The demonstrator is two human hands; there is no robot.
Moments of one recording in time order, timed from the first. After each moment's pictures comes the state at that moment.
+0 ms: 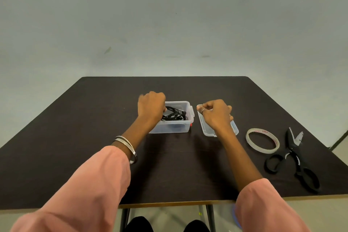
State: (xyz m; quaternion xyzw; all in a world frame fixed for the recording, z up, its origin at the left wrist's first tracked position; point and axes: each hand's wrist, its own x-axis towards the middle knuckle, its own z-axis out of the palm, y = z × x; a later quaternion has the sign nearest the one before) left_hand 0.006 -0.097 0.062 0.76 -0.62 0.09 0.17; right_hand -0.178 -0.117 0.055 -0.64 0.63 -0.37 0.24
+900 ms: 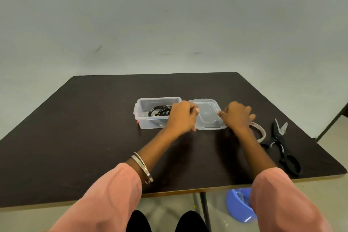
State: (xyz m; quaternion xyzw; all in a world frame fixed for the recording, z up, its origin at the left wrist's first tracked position) left_hand -0.091 -0.064 0.057 0.63 -0.65 -0.22 0.37; right_hand -0.253 -0.132 0.040 -0.62 0.75 -0.21 0.08
